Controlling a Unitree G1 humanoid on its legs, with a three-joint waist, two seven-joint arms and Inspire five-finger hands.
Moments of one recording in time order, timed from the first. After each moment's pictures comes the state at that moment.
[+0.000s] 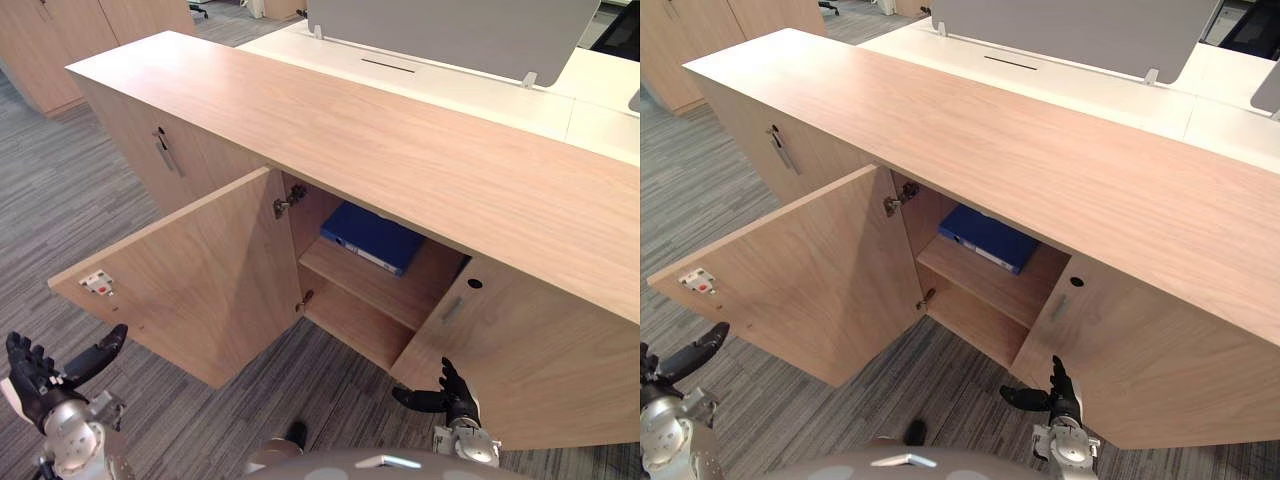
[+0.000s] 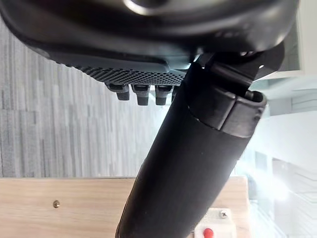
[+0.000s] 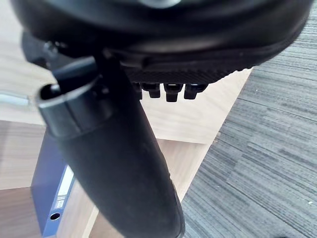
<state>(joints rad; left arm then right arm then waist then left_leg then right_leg) 0.26 0.21 0.64 0.21 -0.34 -0.14 0.27 0.26 -0.05 -0.06 0.62 0.04 -0.07 -0.14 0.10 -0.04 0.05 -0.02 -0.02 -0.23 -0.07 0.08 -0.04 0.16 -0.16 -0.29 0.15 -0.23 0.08</state>
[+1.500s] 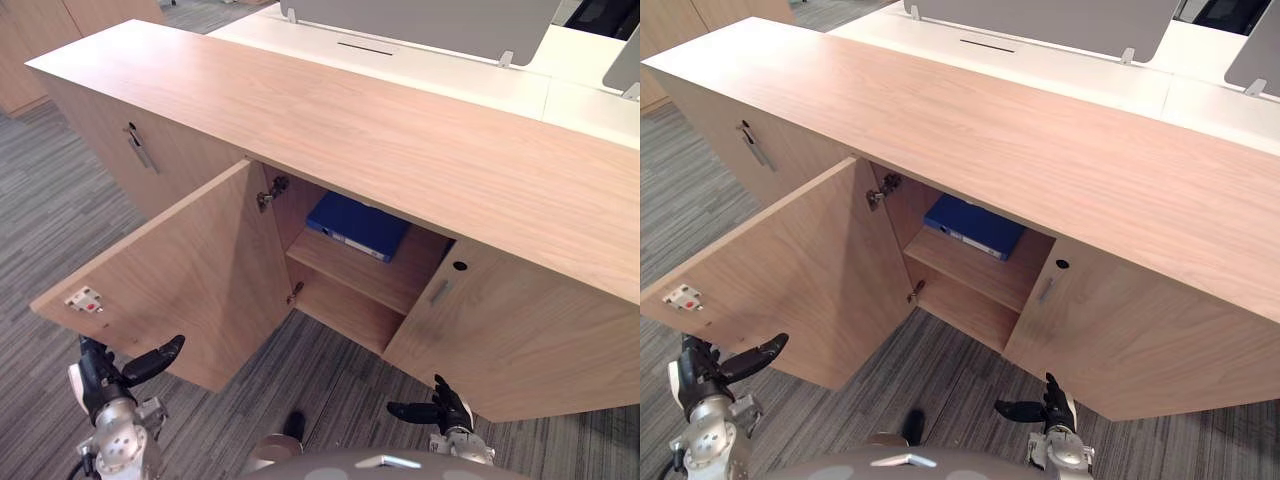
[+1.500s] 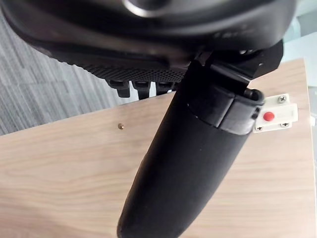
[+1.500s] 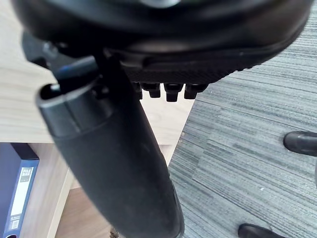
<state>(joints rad) 0.40 0.13 0.40 0.14 -0.26 -0.14 0.24 0.21 -0.03 -0.09 0.76 0.04 -0.06 -0.11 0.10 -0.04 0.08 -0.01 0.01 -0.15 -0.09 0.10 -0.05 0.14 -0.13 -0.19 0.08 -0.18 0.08</state>
